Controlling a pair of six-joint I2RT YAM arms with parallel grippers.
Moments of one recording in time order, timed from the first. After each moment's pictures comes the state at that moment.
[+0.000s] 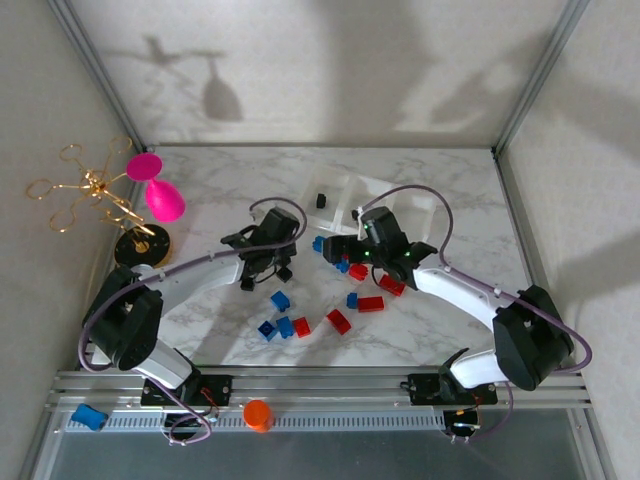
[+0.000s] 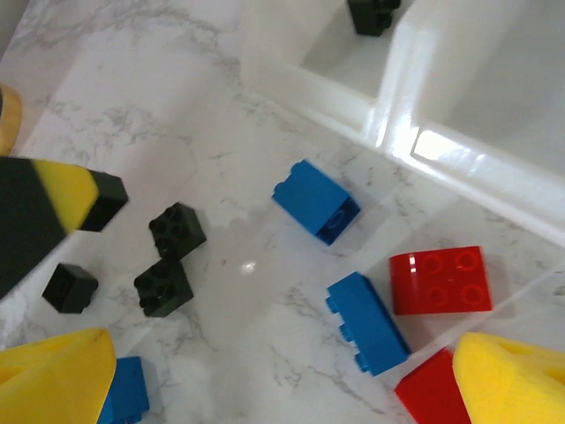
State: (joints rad) left arm -0.65 1.55 1.01 -0.35 -0.36 -0.79; right arm 0.66 1.40 0.87 -0.18 -0.09 0.48
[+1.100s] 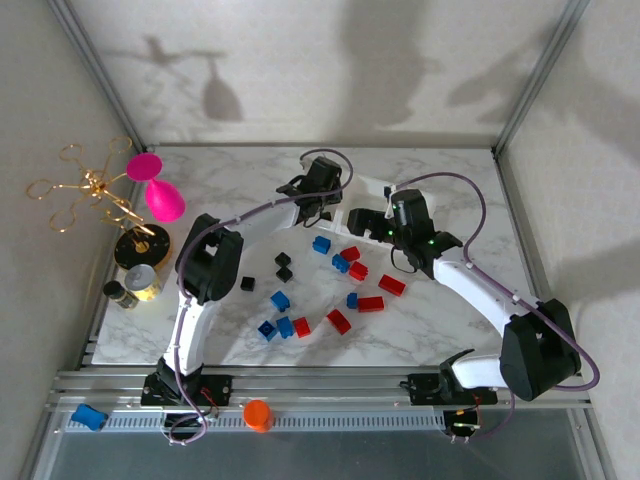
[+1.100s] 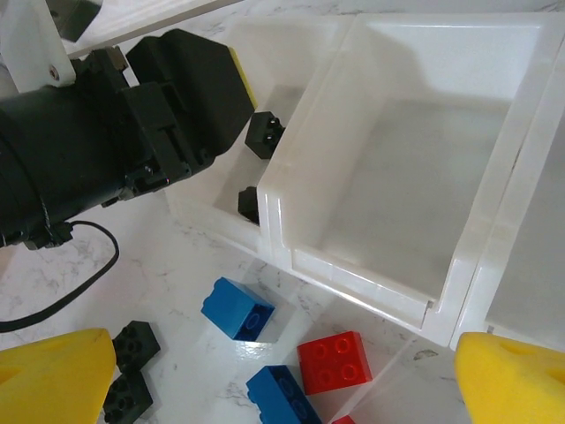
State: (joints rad) left arm -0.60 2.19 1.74 -0.27 -0.29 -0.65; right arm 0.49 1.33 0.91 -0.19 -0.06 0.50
